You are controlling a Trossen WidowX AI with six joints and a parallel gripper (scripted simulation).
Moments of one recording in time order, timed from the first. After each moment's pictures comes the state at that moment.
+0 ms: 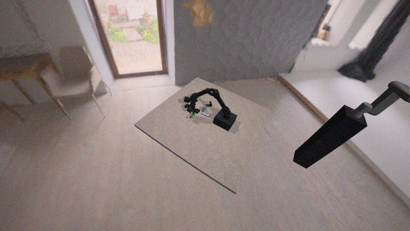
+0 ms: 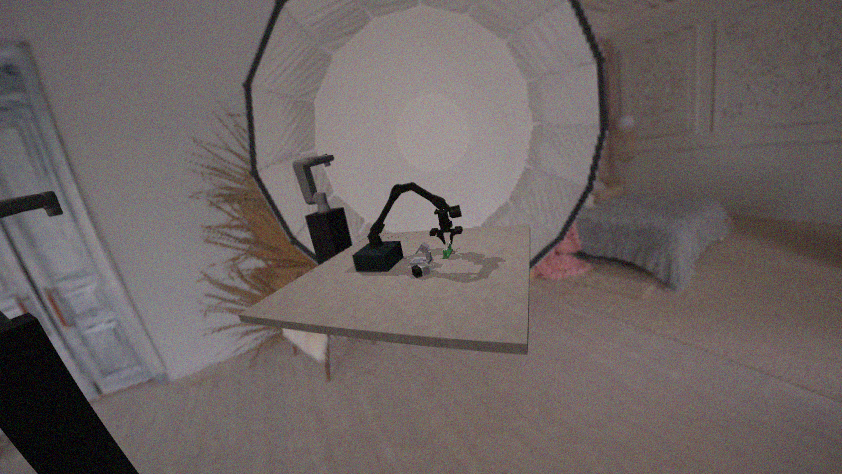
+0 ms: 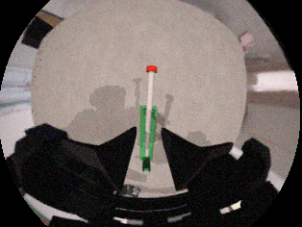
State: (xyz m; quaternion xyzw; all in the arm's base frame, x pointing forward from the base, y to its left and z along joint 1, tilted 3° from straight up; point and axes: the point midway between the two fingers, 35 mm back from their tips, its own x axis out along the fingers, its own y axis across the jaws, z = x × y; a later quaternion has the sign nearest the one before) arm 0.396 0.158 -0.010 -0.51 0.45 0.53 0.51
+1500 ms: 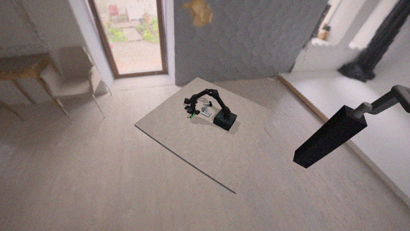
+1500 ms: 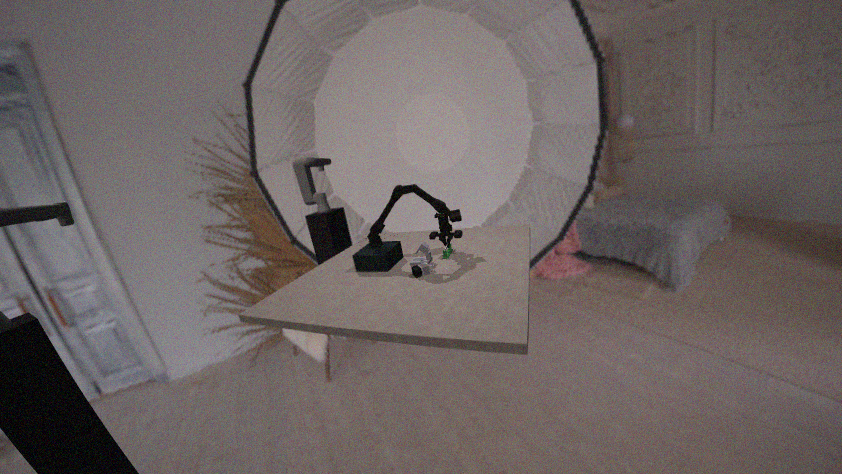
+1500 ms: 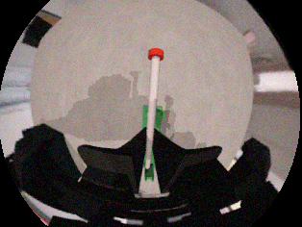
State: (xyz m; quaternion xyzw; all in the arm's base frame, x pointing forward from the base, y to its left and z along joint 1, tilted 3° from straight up) arm 0.393 0.156 -0.032 -0.51 0.45 0.53 0.51
